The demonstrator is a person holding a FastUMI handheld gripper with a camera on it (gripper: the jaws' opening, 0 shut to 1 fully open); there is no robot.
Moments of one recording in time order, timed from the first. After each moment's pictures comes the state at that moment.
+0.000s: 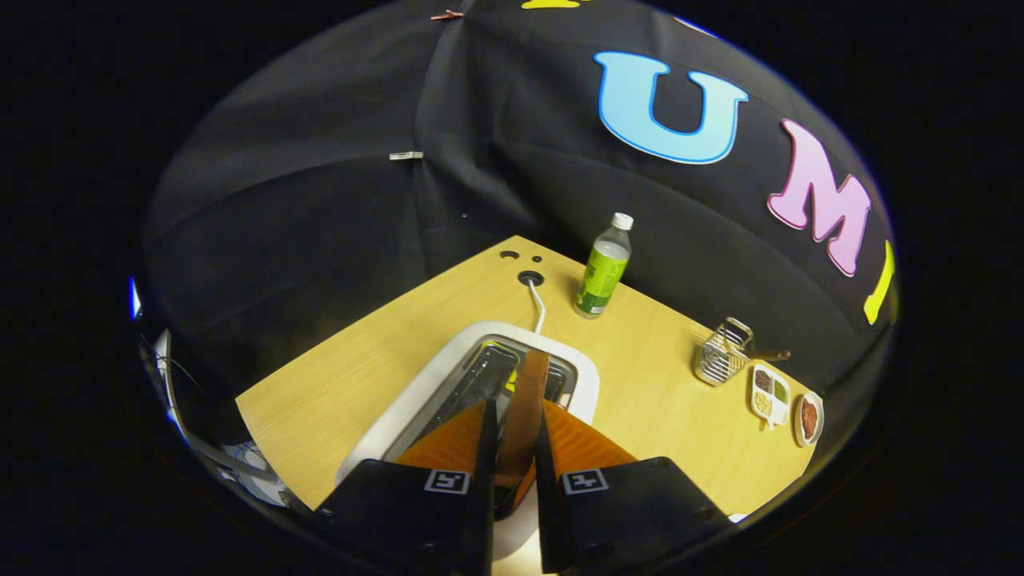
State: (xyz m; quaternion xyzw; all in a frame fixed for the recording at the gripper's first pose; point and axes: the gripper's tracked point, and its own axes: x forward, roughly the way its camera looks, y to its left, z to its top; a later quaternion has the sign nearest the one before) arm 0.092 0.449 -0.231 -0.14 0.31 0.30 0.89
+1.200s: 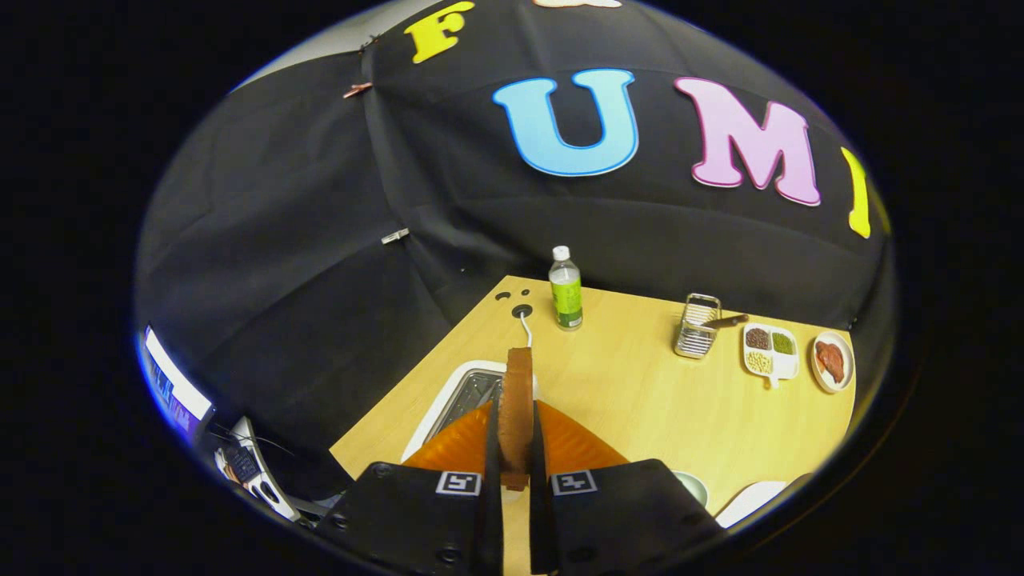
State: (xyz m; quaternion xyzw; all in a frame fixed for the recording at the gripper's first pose) arm 0.089 0.338 -0.112 0.04 0.32 0.31 0.90
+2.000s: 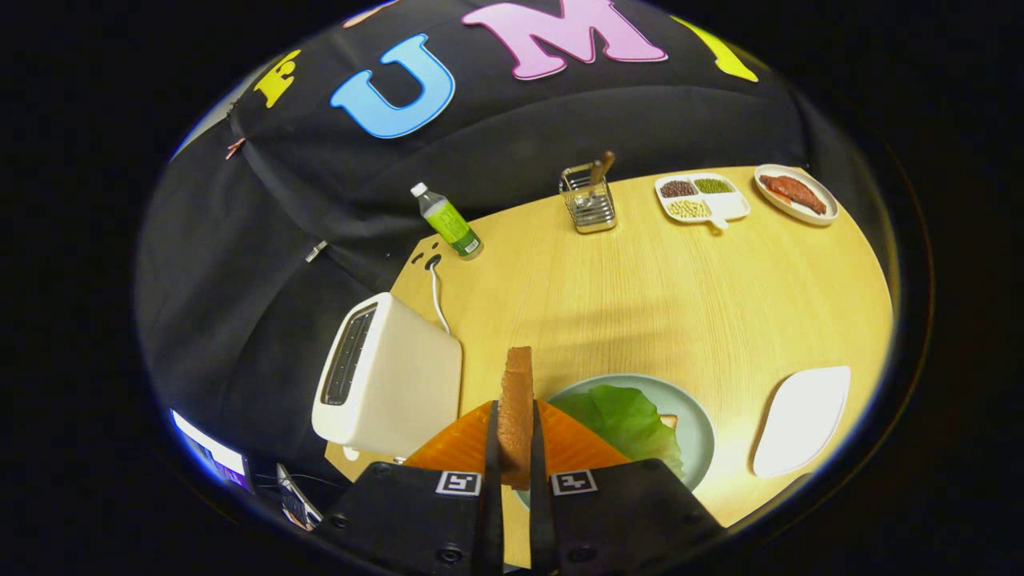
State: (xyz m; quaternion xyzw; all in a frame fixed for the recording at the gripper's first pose) arm 0.075 0.220 -0.274 0.18 0.44 0.21 0.86
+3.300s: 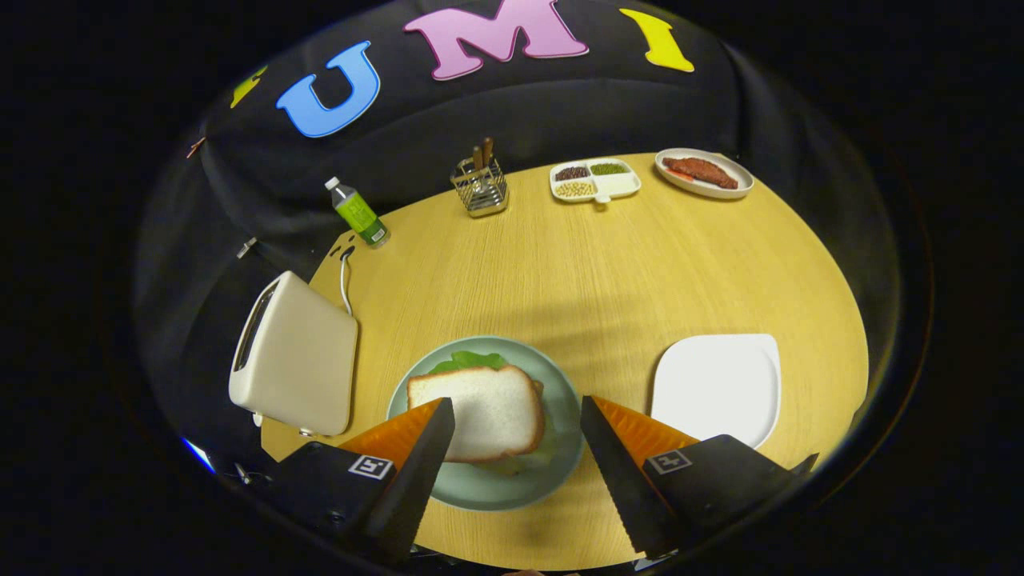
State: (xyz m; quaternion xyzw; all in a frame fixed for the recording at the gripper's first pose) arm 0.056 0.093 -0.287 0.11 0.41 0.09 0.90
